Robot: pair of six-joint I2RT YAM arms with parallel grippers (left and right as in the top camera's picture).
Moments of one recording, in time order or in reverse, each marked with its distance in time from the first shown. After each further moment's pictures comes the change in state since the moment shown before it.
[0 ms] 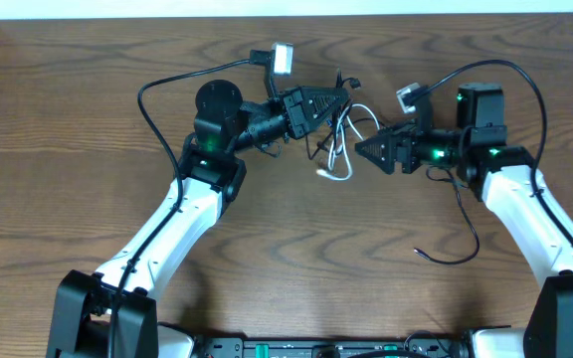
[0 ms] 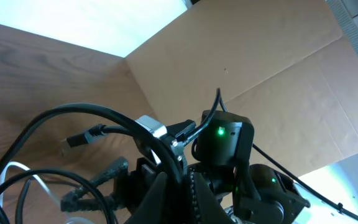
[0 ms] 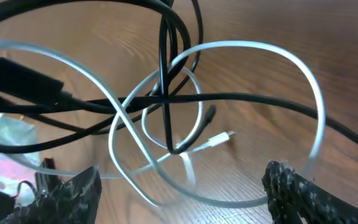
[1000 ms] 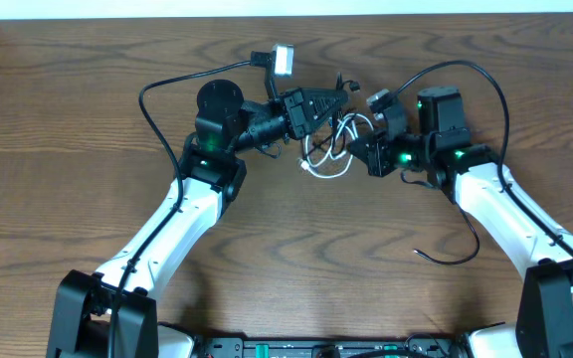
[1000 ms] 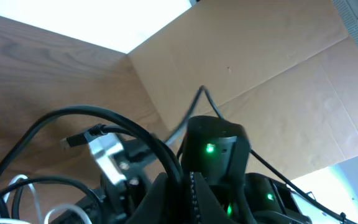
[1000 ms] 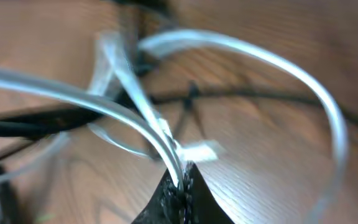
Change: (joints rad) left arm 0.000 0.000 0.000 -0.025 0.000 0.002; right arm 0.131 0.057 0.000 0.003 0.269 0.079
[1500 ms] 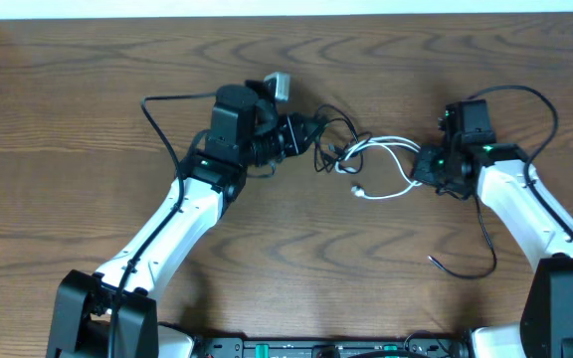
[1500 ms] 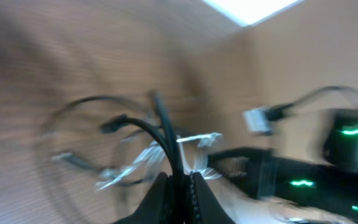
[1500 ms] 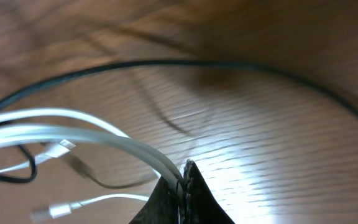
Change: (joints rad) left arm -0.003 0.000 0.001 -0.569 -0.301 0.303; right arm -0.149 0.000 0.000 -0.329 0.513 0.369
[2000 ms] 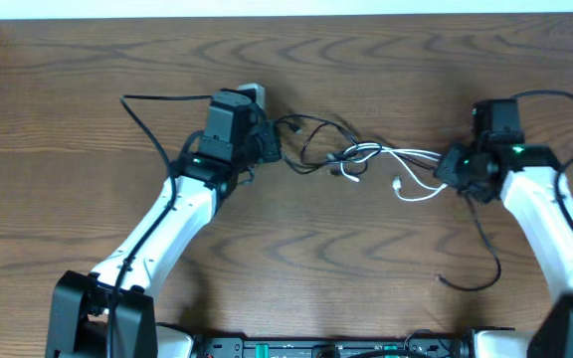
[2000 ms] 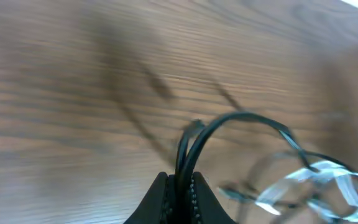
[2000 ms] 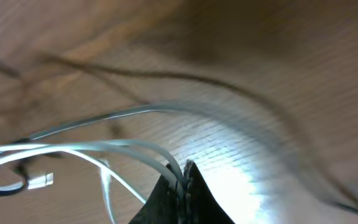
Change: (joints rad) left arm 0.049 0.000 0.000 -0.185 -0.350 0.223; right arm -0.073 -0.112 0.047 -0.169 0.067 0.061
